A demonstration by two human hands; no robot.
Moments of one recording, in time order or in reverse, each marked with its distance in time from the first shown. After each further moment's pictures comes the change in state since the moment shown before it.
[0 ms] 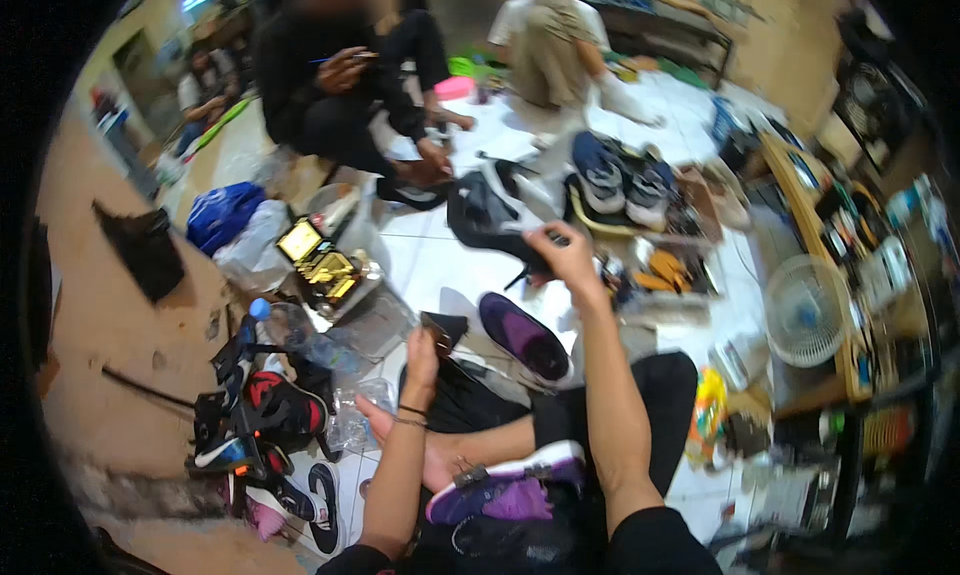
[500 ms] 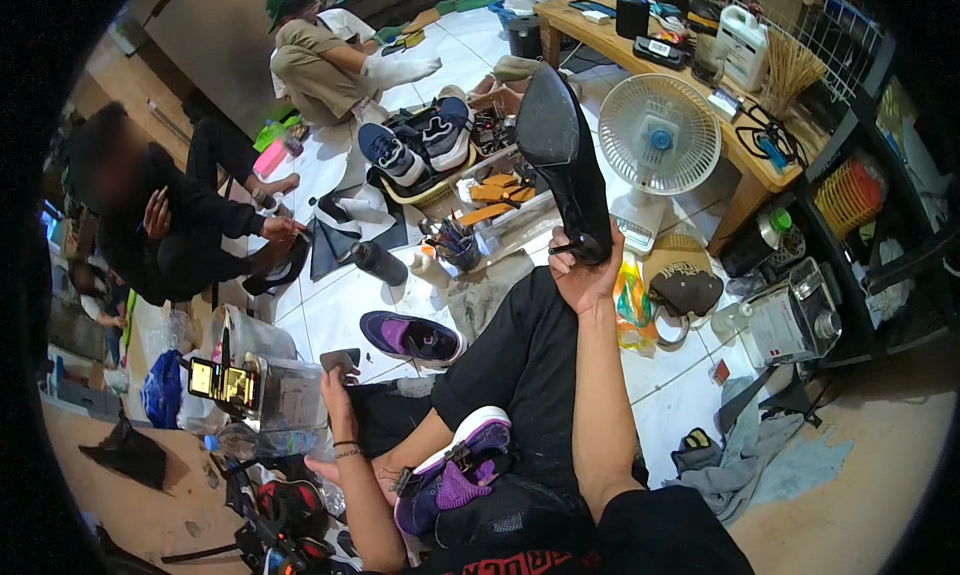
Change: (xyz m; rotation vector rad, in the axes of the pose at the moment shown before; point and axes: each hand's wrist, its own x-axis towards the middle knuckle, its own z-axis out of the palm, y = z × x) left_hand 0.008 -0.005 0.014 0.291 -0.190 0.017; right_hand -0.191 0.075 -0.229 1.485 0.056 -0.409
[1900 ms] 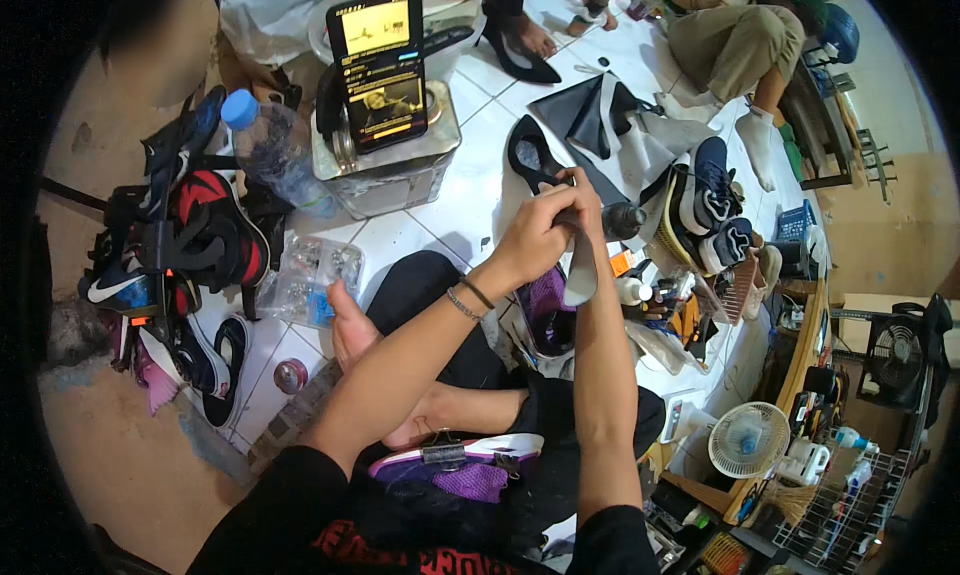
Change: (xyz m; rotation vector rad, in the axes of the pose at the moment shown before) left_hand 0.080 0.053 0.030 -0.321 0.156 0.425; right_hand 0.179 0.396 -0.114 -2.186 -0.762 0.589
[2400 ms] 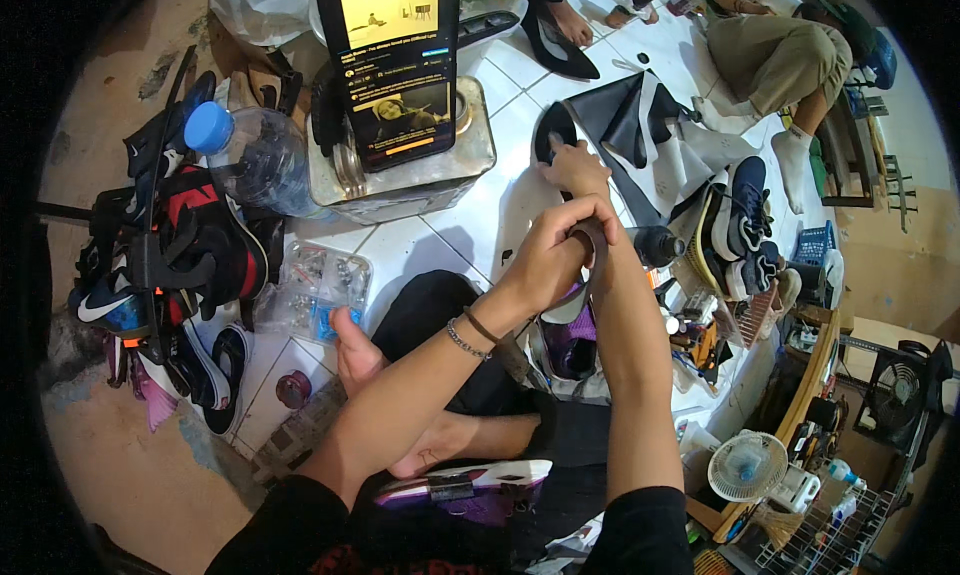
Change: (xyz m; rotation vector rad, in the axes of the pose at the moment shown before) left_hand 0.009 0.009 -0.028 -0.478 0.002 -0.270; right_hand 0.110 -0.046 0.052 -0.801 -0.415 0.173
